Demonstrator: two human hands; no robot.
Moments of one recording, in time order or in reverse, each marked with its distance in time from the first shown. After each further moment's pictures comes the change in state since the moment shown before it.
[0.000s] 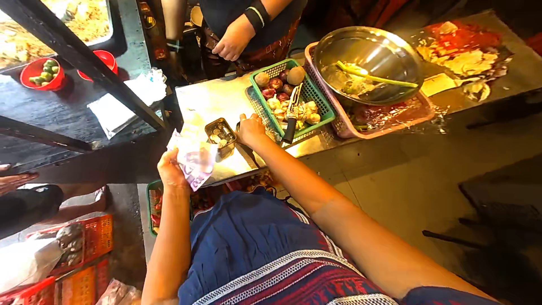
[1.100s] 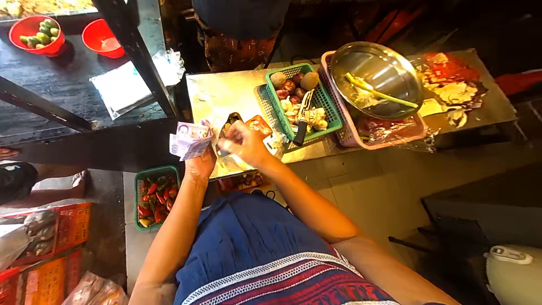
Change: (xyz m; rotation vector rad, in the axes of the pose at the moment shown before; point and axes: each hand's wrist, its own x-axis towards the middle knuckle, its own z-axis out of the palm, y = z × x) left_hand 0.002 -0.032 0.012 -0.342 -0.023 -0.190; right_hand -0.097 -0.041 -0.004 0.746 0.041 -0.560
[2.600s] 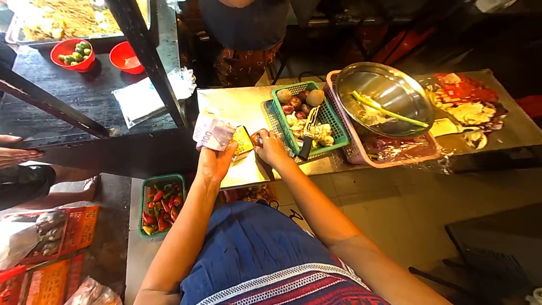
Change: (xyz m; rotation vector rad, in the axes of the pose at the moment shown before) left_hand -0.003 0.011 0.066 0.033 0.141 -0.106; right_hand 0.037 0.090 -0.045 -0.748 -0.038 0.416
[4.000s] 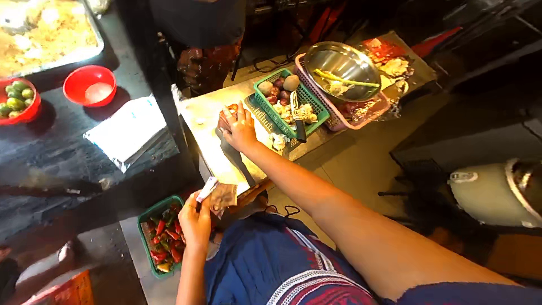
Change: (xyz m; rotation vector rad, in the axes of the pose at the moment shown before) left_hand -0.031 0.078 -0.152 1.291 -0.233 0.615; right_hand 0.042 -0.113 0.026 -0.046 0.506 -0.087
